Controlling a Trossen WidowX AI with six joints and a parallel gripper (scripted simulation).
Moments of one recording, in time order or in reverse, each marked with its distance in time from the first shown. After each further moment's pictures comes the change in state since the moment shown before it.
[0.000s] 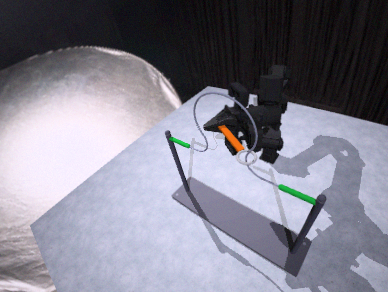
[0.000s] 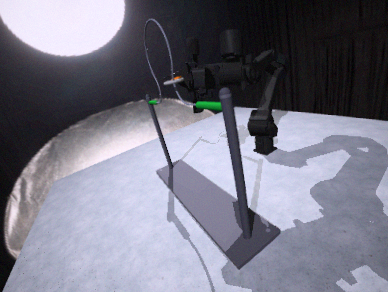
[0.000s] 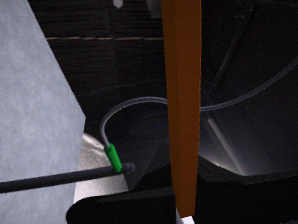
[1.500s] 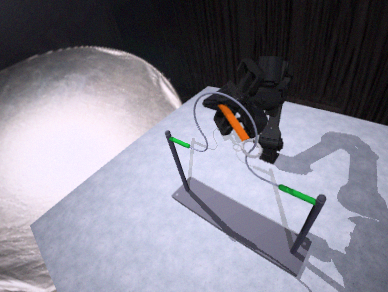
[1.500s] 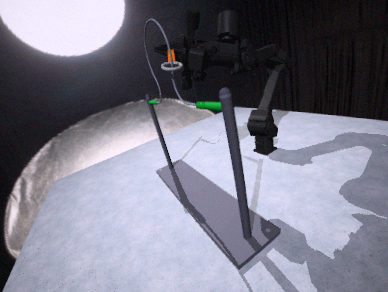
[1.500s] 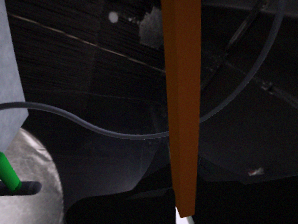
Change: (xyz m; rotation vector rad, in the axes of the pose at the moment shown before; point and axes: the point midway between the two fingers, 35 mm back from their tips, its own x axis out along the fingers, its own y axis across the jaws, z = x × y) arm 0.009 -0.072 0.017 -0.322 -0.125 -0.195
